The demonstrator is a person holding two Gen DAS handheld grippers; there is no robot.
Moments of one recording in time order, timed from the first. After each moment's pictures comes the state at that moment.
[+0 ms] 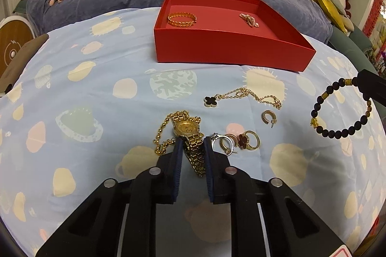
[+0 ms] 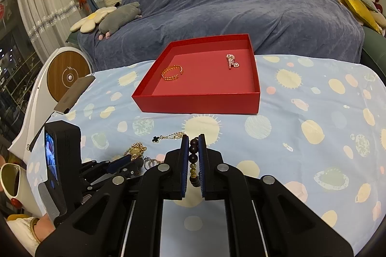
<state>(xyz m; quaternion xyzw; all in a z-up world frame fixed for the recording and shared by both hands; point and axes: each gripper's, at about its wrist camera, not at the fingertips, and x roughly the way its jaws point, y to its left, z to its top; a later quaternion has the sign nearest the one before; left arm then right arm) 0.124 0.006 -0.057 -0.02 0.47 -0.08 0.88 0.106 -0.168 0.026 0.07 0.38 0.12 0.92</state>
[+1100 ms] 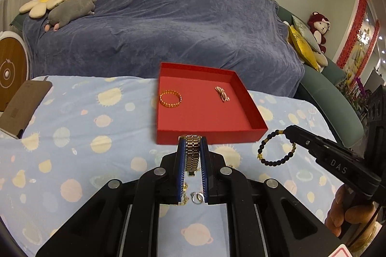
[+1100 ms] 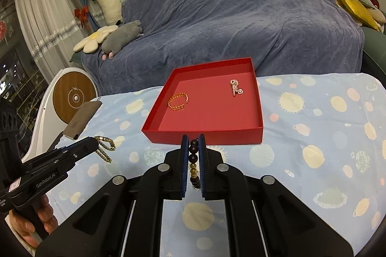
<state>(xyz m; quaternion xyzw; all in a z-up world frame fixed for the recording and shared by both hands) 0.128 0.034 0.078 -0.07 0.37 -0.14 0.92 0.138 -0.171 0.070 0.10 0.34 0.13 0.93</state>
